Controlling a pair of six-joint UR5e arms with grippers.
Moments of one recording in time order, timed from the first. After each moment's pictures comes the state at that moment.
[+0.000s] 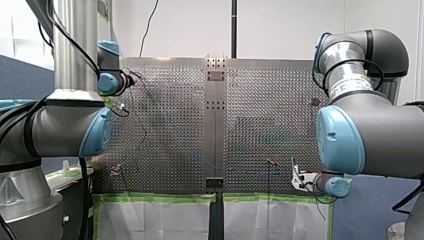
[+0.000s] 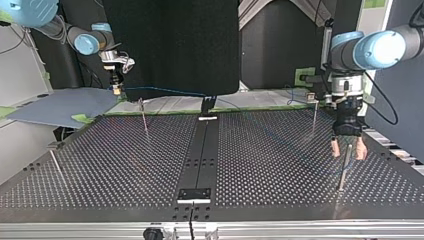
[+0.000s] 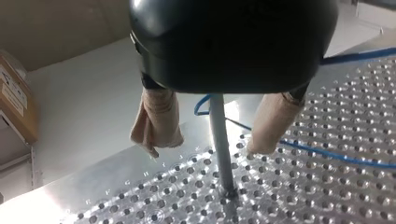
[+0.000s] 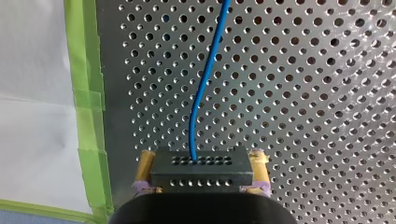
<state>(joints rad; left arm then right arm) 0.23 -1.53 -2.02 -2.51 -1.41 -2.69 1.58 -0.61 1.81 -1.03 1.18 1.50</state>
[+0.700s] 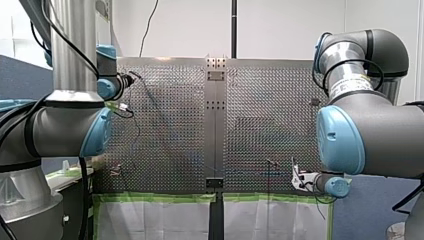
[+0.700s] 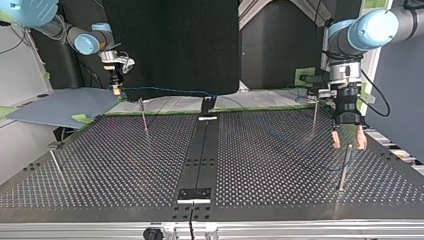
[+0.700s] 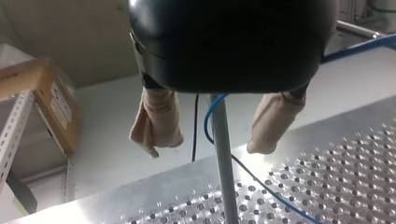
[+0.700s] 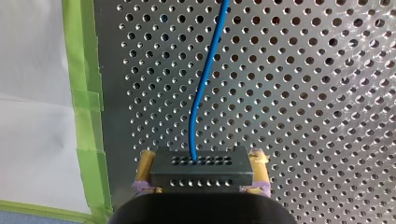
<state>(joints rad) 0.24 -1.47 -2.14 -2.34 -1.39 -2.87 1.58 -0.61 1.81 -1.03 1.18 1.50</state>
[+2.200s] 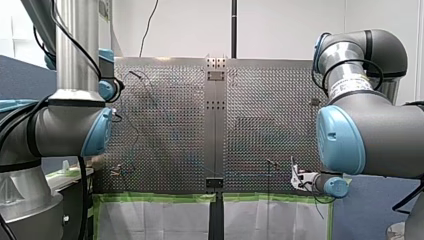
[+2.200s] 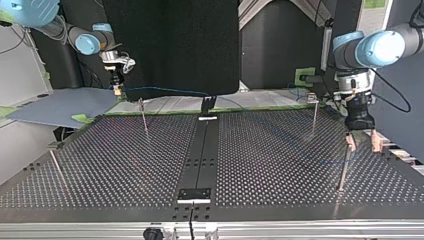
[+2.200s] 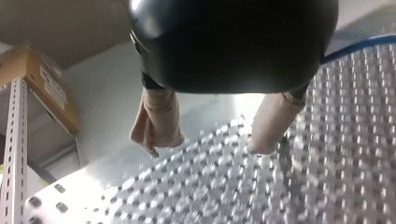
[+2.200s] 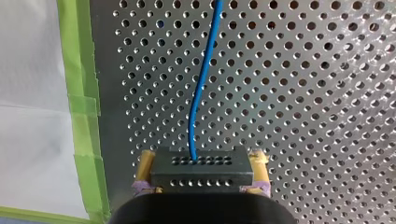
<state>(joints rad) 0.28 -1.56 -2.06 -2.43 -1.50 -2.69 1.59 -0.61 1.81 -1.04 1.19 1.51</state>
